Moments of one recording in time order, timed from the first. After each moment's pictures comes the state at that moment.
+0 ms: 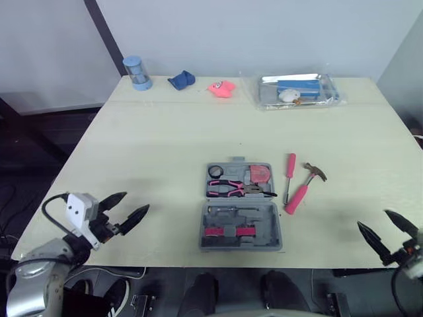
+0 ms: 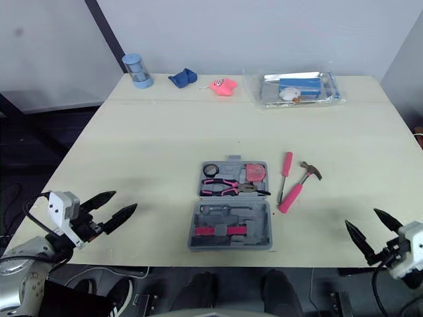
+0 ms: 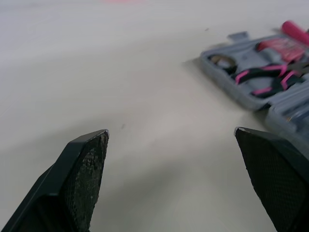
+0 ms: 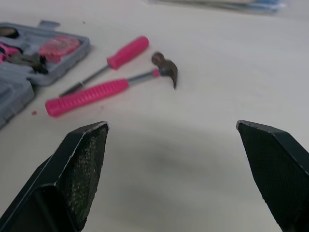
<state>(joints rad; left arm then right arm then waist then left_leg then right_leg) 0.20 0.63 0.44 -0.06 -0.51 0.18 -0.93 0.43 -0.50 -0.47 -0.17 0.51 -0.01 0.79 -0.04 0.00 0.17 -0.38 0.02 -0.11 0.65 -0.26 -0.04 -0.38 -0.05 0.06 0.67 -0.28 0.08</state>
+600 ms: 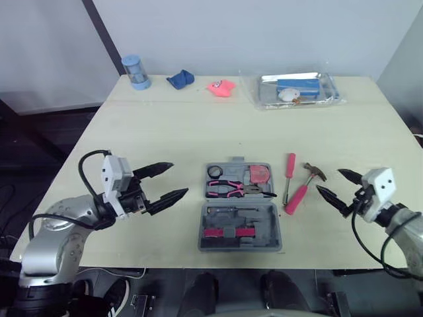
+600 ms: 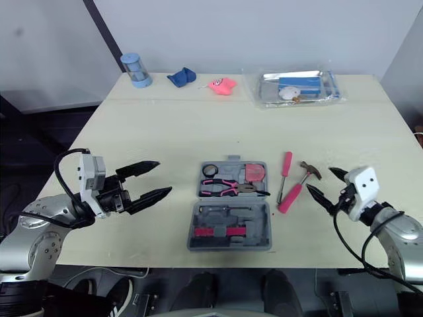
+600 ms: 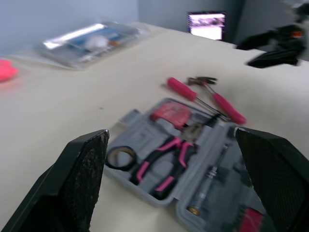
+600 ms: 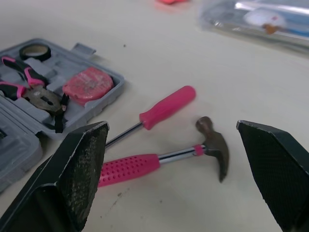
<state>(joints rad) -0.01 0.75 0.28 -0.27 -0.63 0.34 -1.09 0.02 -0.61 -0.21 -0.18 0.39 0.26 0.72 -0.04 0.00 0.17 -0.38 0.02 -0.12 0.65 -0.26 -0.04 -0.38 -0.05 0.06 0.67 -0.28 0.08</state>
